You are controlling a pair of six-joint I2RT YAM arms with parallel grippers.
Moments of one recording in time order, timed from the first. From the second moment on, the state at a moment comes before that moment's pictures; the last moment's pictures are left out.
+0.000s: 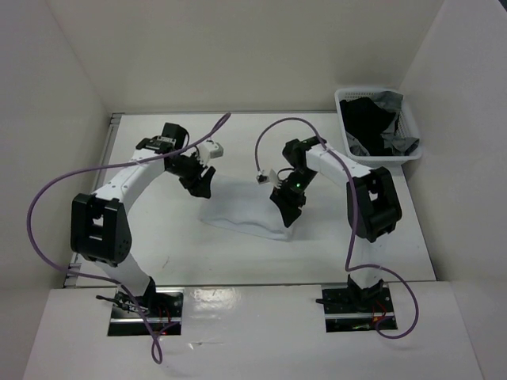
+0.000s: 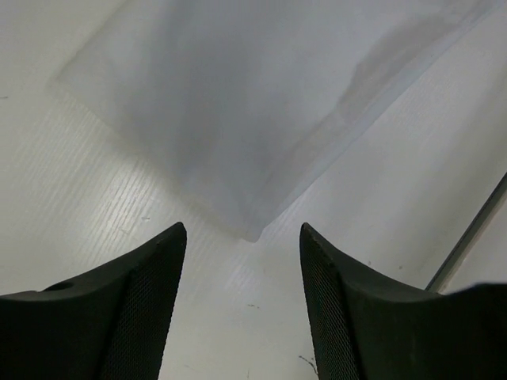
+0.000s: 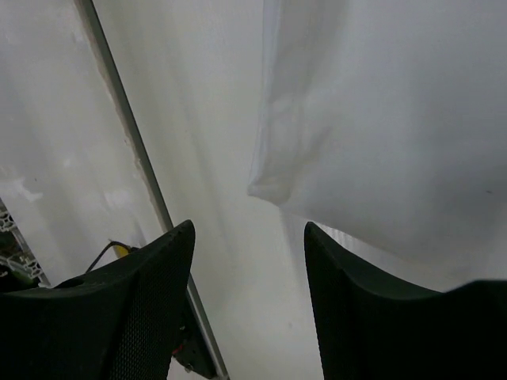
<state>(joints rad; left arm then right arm) -0.21 1.67 1.35 -0.86 0.57 0.57 0.43 1.91 1.48 -1.26 -0.62 -0.82</state>
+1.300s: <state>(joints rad) 0.41 1.02 0.97 -0.72 0.39 0.20 0.64 1.93 1.38 -0.66 -0.22 0.04</state>
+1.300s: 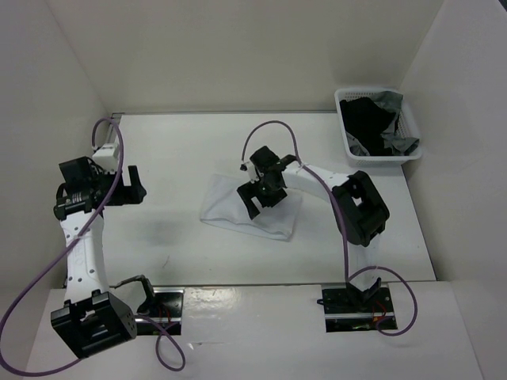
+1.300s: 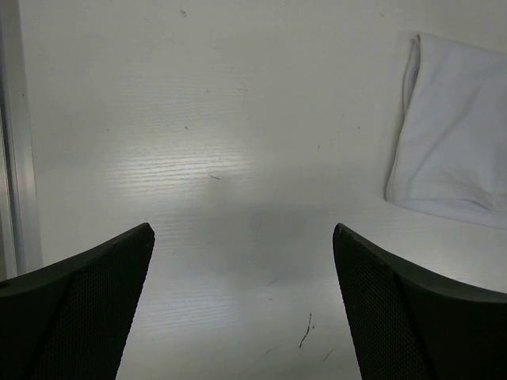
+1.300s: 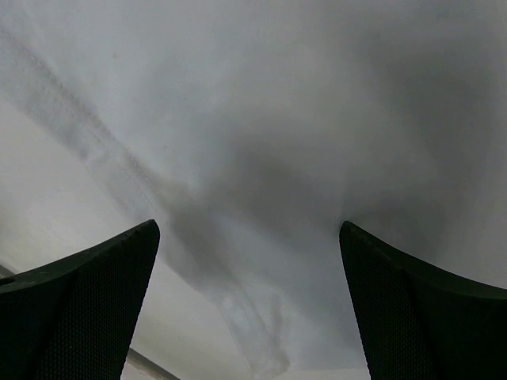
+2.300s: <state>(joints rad) 0.42 1.03 0.97 -0.71 0.41 0.20 0.69 2.30 1.88 -0.85 -0.12 -0.27</state>
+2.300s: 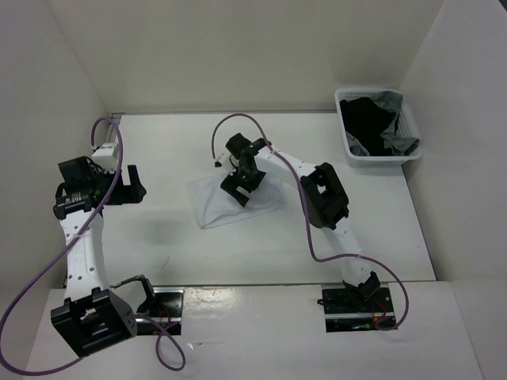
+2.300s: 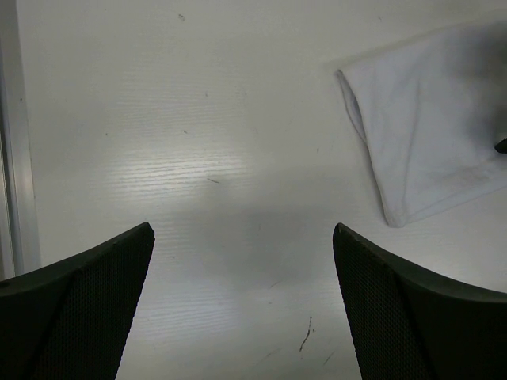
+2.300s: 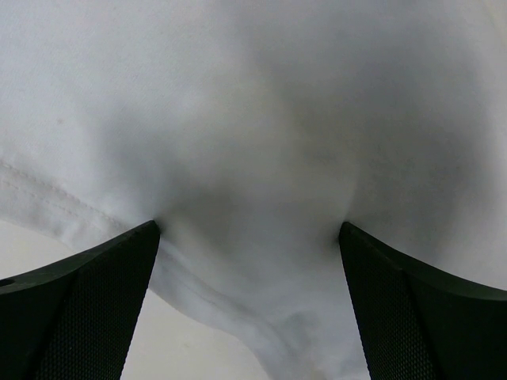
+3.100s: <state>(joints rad) 0.26 1.34 1.02 -0.77 0.67 0.43 0.68 2.17 2.05 -1.04 -0.35 -0.47</state>
